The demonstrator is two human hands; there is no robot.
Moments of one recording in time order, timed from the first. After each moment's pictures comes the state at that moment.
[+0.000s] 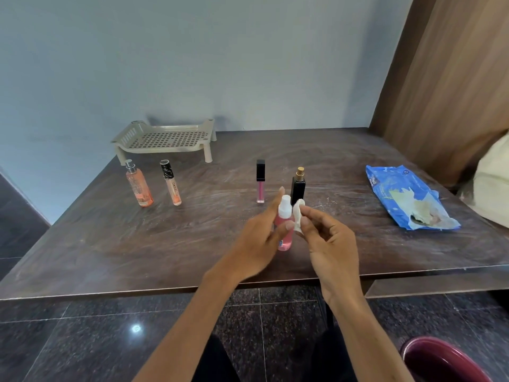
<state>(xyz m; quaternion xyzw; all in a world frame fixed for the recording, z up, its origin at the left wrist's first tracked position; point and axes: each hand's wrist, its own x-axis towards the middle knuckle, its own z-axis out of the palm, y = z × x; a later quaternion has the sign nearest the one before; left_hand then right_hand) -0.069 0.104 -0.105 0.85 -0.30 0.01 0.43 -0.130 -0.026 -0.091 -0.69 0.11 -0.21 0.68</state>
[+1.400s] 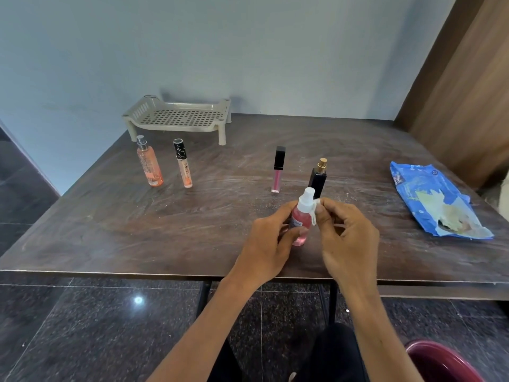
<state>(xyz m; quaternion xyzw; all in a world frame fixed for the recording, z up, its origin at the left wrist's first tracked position) -0.072 0.104 -0.134 0.80 -0.26 0.07 0.53 -0.114 -0.030 -0.096 -0.83 0.04 -0.30 0.47</state>
